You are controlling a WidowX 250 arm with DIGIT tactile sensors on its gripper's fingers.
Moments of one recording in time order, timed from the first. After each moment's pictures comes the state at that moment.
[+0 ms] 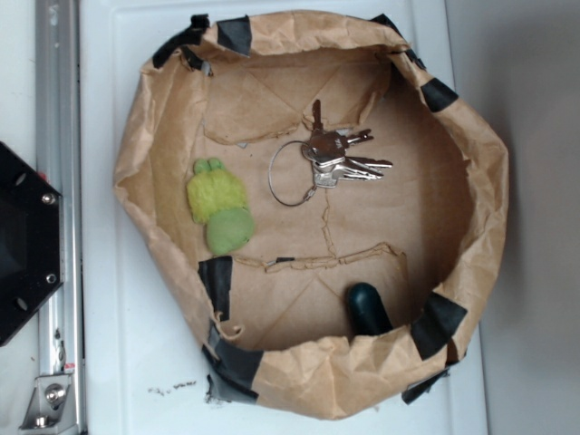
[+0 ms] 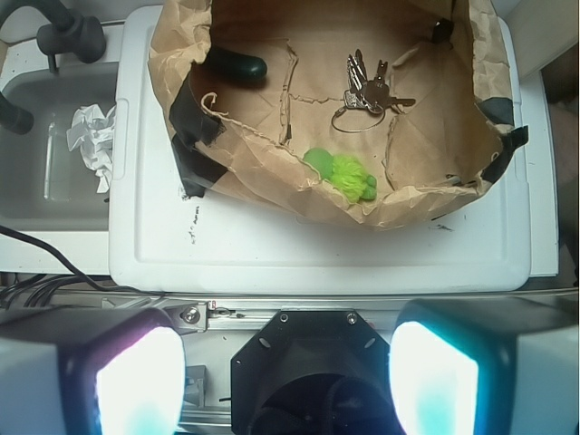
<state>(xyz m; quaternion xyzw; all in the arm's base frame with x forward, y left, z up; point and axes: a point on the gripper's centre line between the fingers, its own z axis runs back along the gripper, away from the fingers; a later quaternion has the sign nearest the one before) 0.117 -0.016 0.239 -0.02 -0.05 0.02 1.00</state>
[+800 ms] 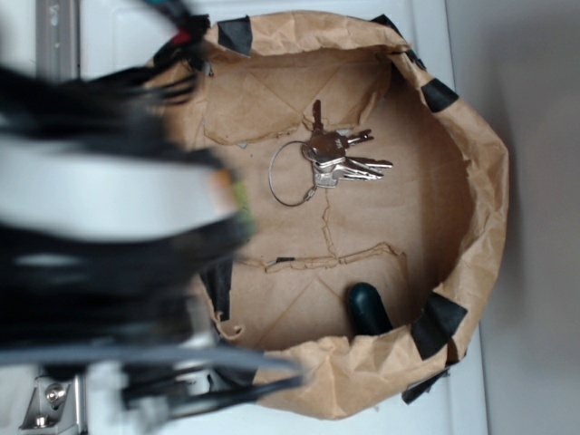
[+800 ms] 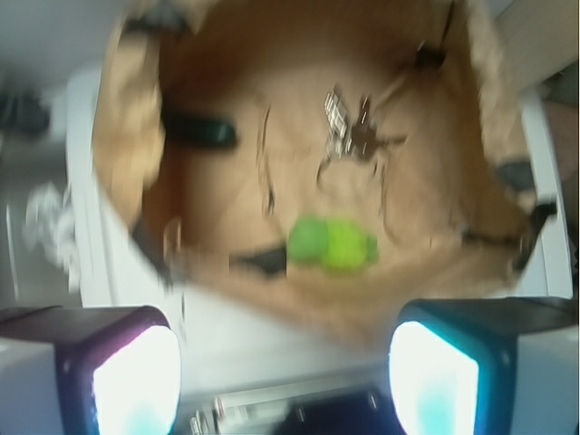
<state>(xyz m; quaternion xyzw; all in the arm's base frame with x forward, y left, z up) 0.208 -0.009 0.207 0.00 -0.04 0.13 0.99</state>
